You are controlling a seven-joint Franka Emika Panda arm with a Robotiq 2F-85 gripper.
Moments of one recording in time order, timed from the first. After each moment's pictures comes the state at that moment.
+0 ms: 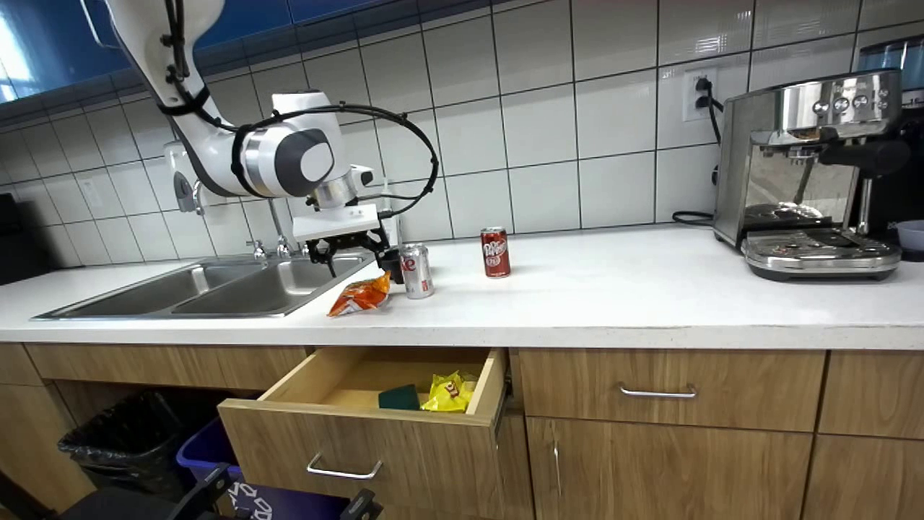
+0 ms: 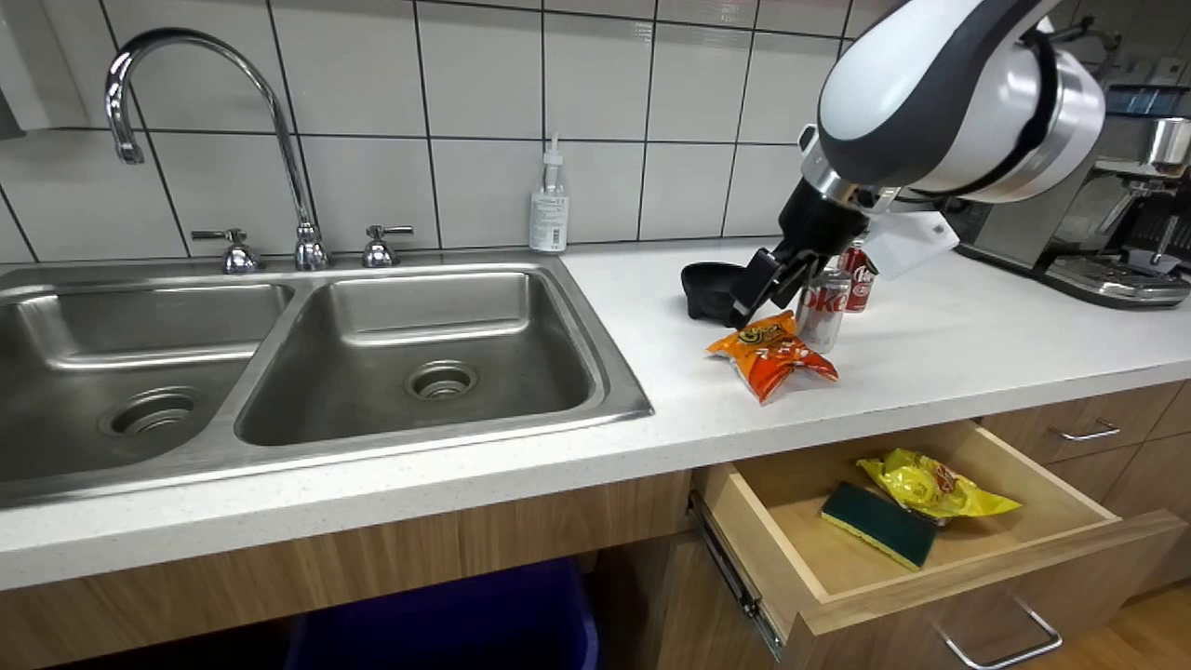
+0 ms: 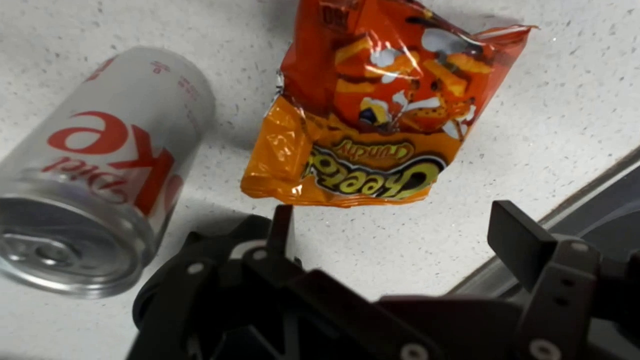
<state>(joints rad) 0.04 0.32 0.16 -2.25 0.17 2.94 -0.54</state>
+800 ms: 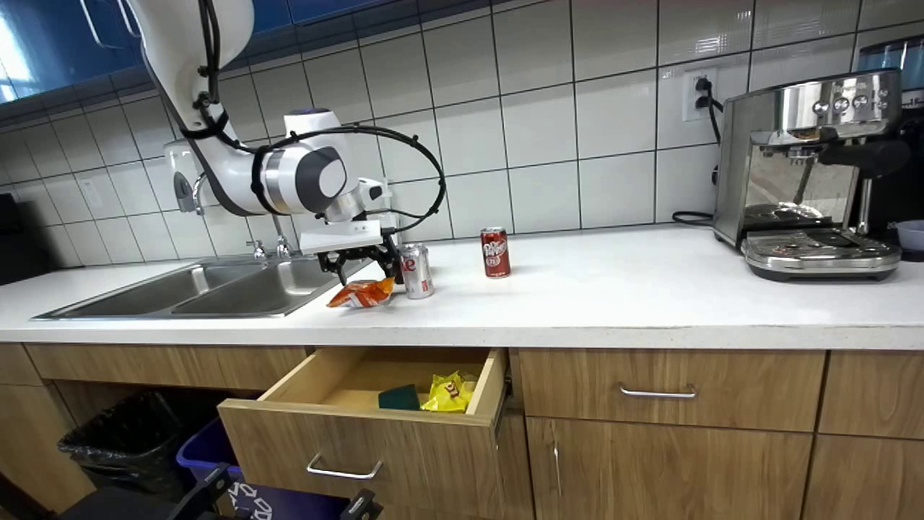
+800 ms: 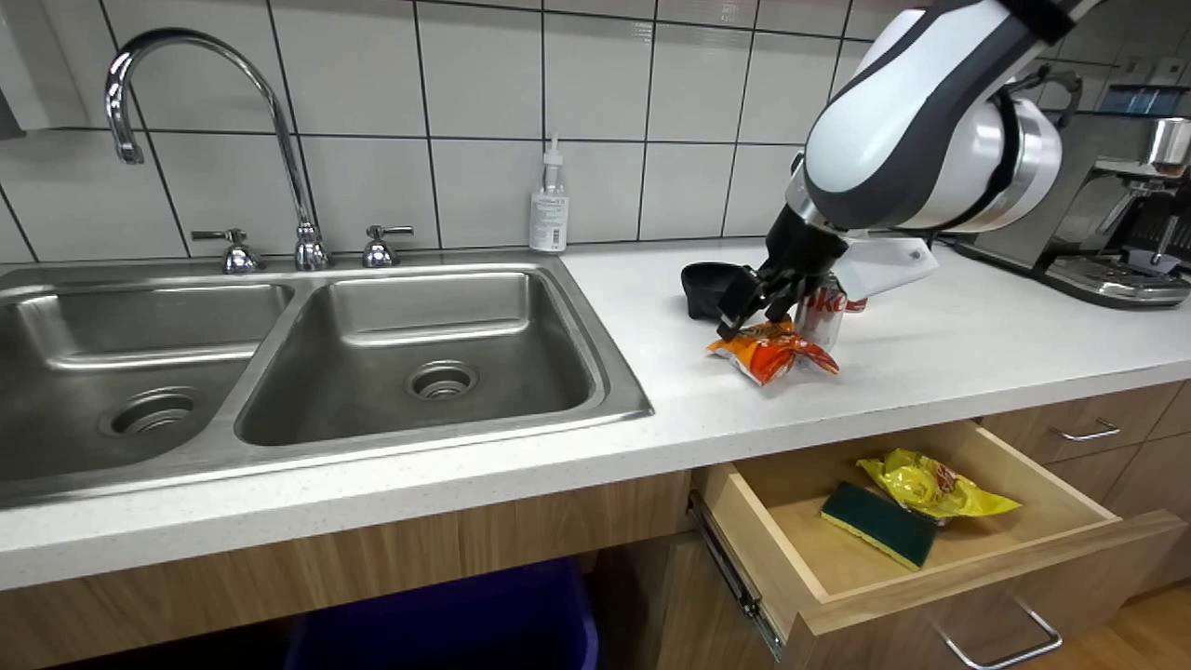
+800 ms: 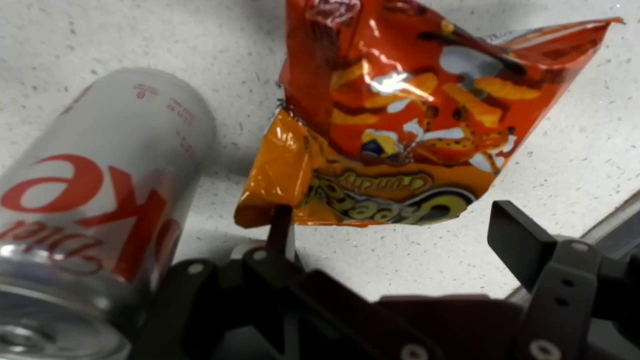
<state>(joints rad) 0.02 0.42 0.16 -2.19 0.07 2.97 -0.37</state>
